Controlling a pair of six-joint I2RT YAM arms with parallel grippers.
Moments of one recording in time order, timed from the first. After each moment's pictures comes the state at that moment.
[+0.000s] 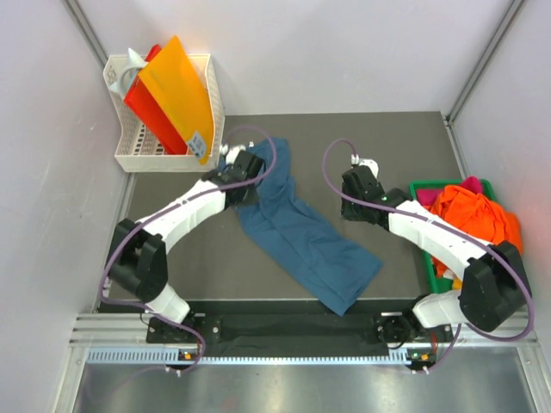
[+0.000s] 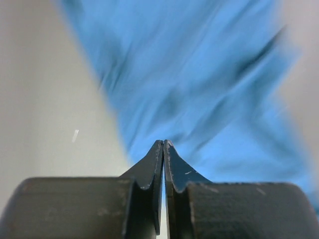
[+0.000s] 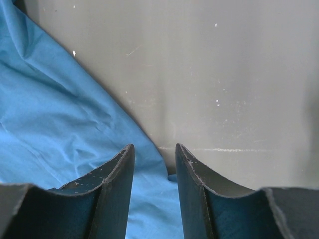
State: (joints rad) left arm -0.55 1.58 1.19 -0.62 -0.33 -0.70; right arm 0.57 1.36 0.97 -0.53 0.30 0.52
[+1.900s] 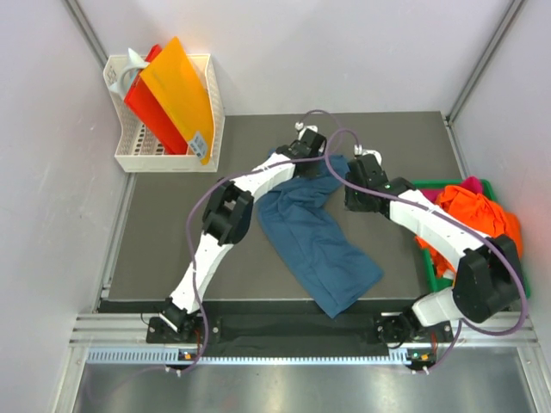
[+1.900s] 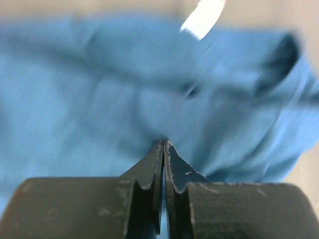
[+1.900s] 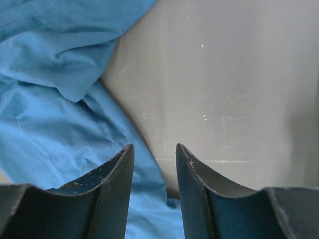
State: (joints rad) left arm -0.65 2.58 2.32 -0.57 -0.18 -0.50; right arm 0.49 1.41 1.06 -0.56 0.25 0.45
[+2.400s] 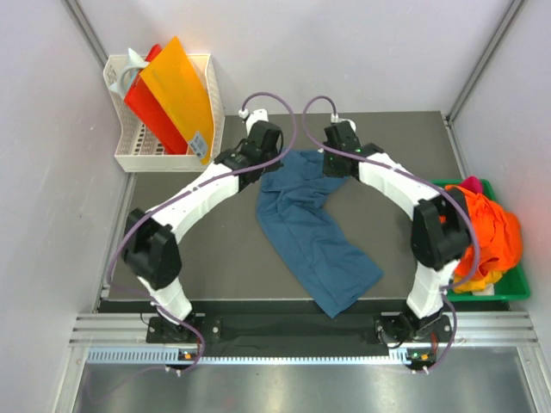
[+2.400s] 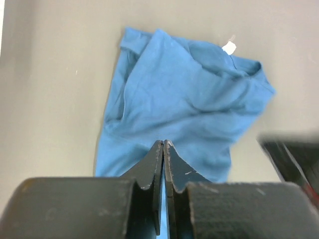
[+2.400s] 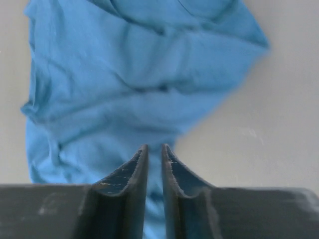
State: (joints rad) left arm -0.61 1.78 1.57 -0.45 -0.36 -0.60; right arm 0.48 1.79 1.45 -0.49 0.18 0.46
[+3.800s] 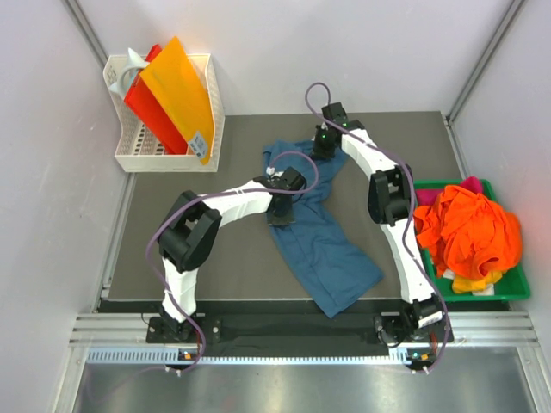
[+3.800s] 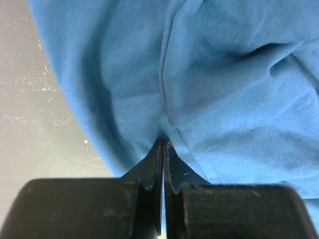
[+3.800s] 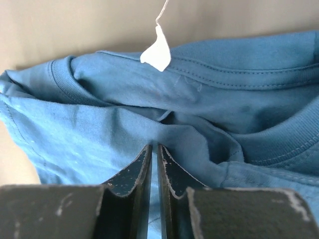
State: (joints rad) left arm -0.73 1.97 1.37 -0.62 -0.17 -0.74; right arm 0.34 2.60 2.37 -0.70 -0.16 0.53
